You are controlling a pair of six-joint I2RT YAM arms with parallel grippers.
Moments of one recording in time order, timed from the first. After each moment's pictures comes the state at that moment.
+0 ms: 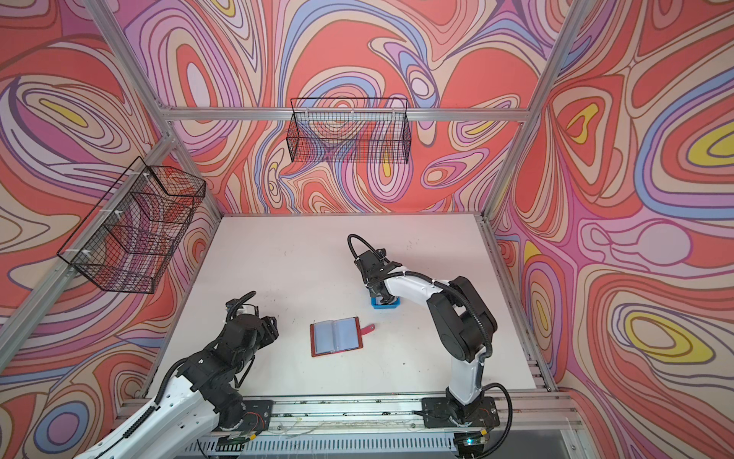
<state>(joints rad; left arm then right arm) -0.55 0.59 0.36 -0.54 -0.39 -0.89 0.61 1.86 1.23 -0.59 0.45 0.49</state>
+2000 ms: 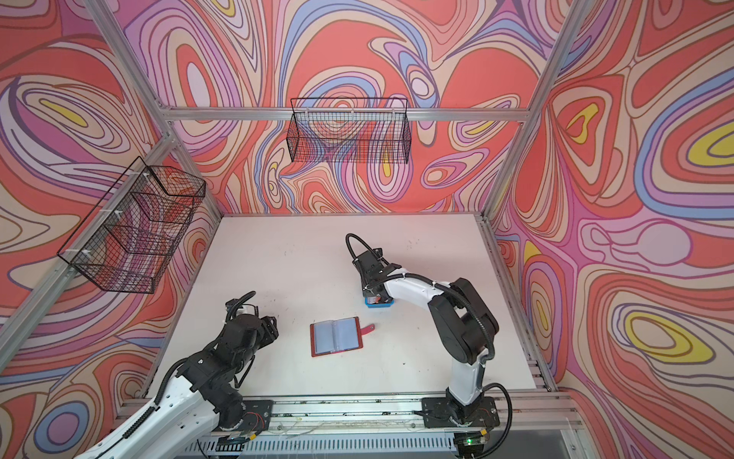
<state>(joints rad) -0.55 0.58 0.36 -0.54 -0.39 -0.89 0.63 1.87 1.23 -0.53 0.41 0.49</state>
